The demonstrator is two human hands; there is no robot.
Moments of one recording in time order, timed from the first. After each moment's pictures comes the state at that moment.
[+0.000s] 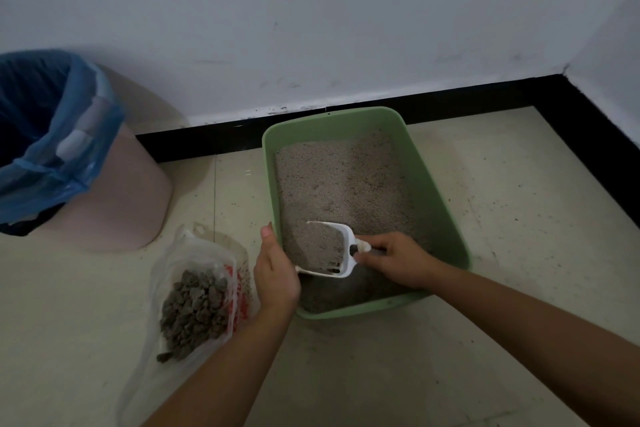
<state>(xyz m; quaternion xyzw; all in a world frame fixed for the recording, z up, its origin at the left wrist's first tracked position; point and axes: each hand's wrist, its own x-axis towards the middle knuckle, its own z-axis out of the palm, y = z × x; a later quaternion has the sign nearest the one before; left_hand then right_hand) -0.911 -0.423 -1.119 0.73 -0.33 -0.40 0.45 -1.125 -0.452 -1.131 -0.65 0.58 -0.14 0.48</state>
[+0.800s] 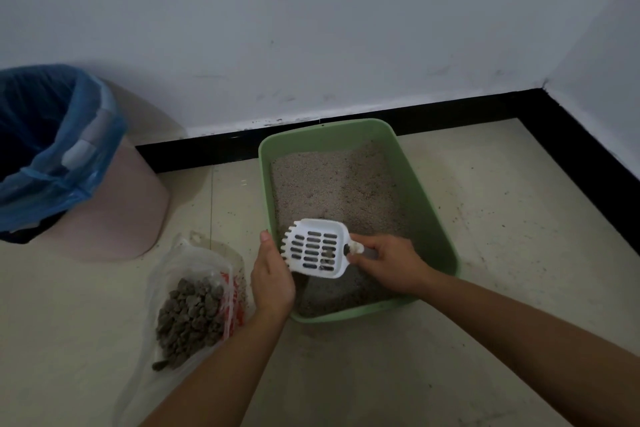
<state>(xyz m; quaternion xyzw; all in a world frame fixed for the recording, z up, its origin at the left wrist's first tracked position) -0.915 -0.416 -1.093 0.72 -0.32 -0.43 0.43 -1.116 -0.441 -1.105 -0.68 0.61 -0.13 0.38</state>
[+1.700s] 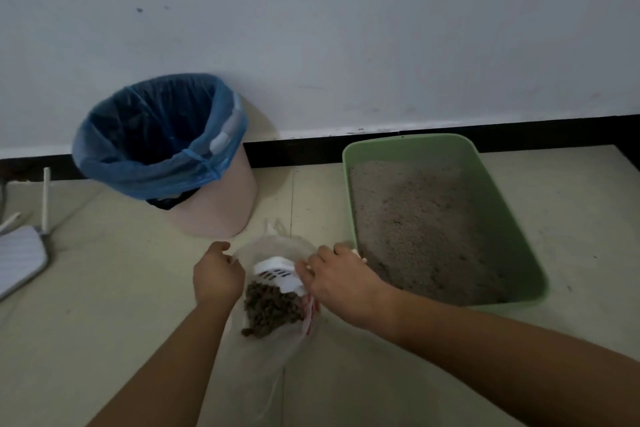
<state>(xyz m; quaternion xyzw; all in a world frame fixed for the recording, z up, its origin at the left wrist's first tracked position) -0.700 -0.385 -1.072 0.86 -0.40 -0.20 0.25 -0.918 -0.401 -1.038 -0.95 0.28 0.10 -0.10</state>
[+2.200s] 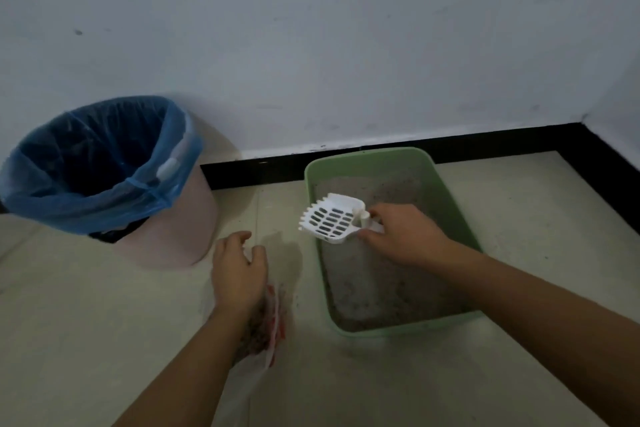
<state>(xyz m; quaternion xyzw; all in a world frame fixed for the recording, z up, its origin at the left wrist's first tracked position) -0.788 -0.429 -1.066 0.78 -0.50 -0.16 0.33 -1.050 -0.474 -0.994 -0.76 0.62 -0.06 0.21</state>
